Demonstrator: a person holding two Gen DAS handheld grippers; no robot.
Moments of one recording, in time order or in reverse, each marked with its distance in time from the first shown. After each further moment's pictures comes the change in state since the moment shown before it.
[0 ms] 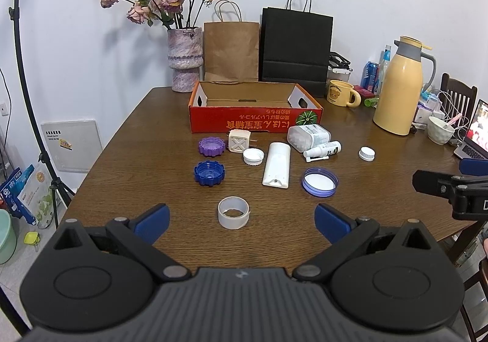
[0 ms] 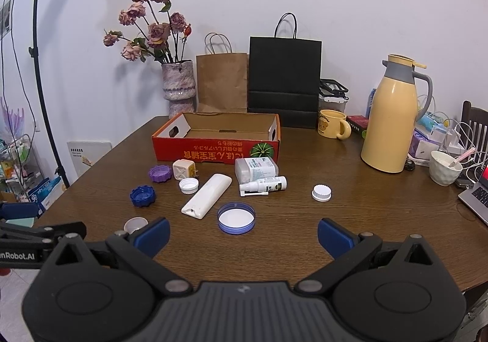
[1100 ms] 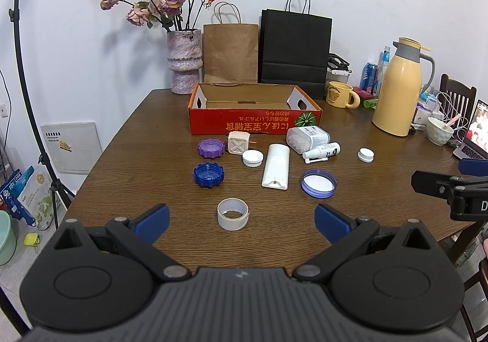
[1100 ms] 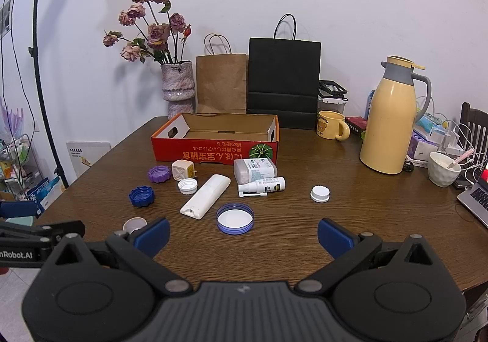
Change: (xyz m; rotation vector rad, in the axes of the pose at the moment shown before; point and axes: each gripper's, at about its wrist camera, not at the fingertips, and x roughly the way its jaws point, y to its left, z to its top) left arm -0.001 0.000 -0.001 -0.001 -0.005 0.000; right arm 0.000 0.001 -0.003 -0.003 -0.006 -0.001
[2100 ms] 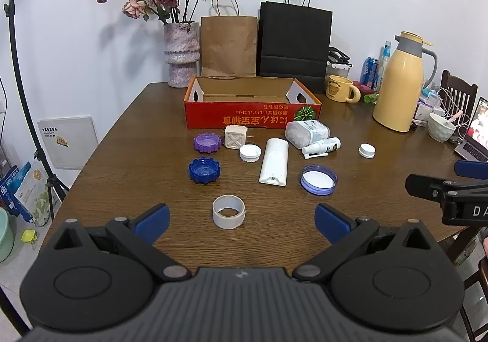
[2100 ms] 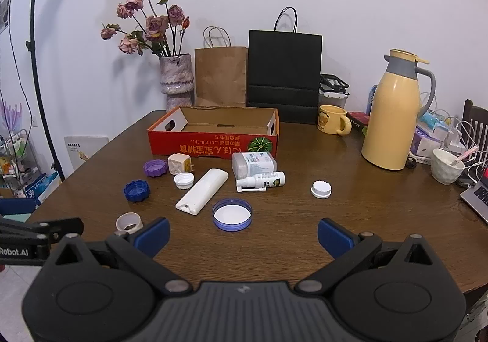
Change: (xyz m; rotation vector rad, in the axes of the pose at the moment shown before) left arm 0.016 -0.006 0.001 -0.001 0.022 -0.005; right arm 0.019 -0.004 -0.003 -0.008 0.020 -0.003
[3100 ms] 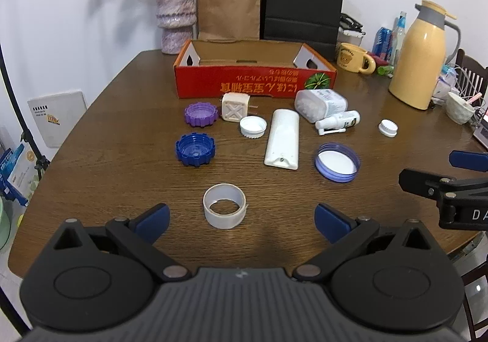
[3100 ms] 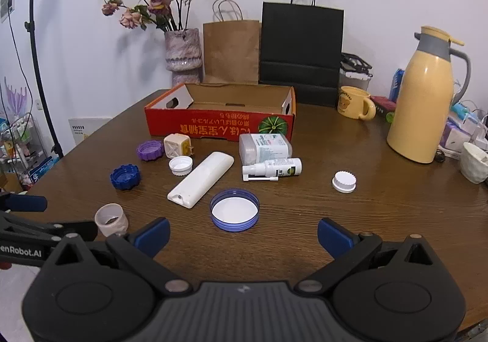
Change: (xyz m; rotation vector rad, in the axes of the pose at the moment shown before) left arm 0.086 0.001 -0.001 -0.006 0.128 0.010; right arm 0.083 -0.004 -0.004 -0.029 0.071 0.053
